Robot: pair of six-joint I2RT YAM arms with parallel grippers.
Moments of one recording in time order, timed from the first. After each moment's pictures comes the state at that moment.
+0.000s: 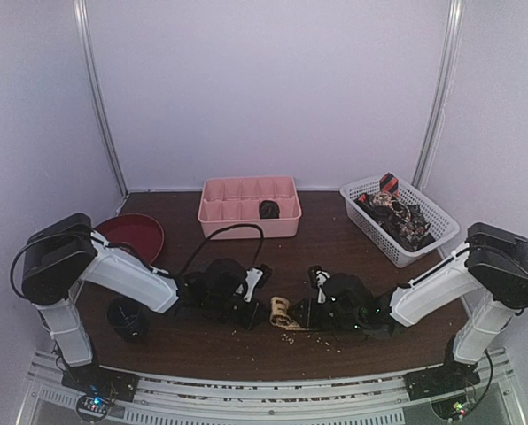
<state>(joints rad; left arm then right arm) -1.07 1.81 0.81 0.28 0.13 -0.51 1.06 1.67 0.55 0.50 0.08 0.94</state>
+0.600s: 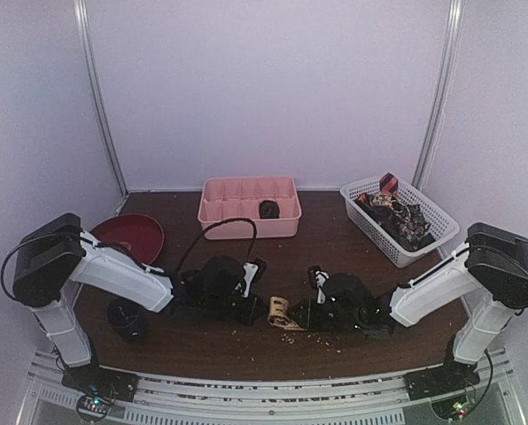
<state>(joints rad) -1.08 1.76 0.81 0.24 0.03 -0.56 1.06 1.67 0.55 0.50 0.08 0.92</state>
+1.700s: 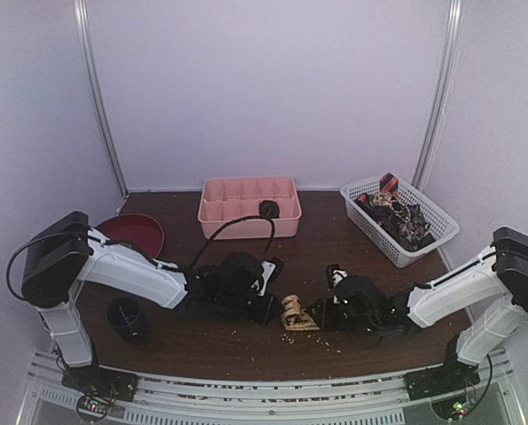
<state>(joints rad) -1.12 1.81 0.95 0.14 0.05 -0.56 1.06 1.52 0.48 0.34 0.24 0.89</state>
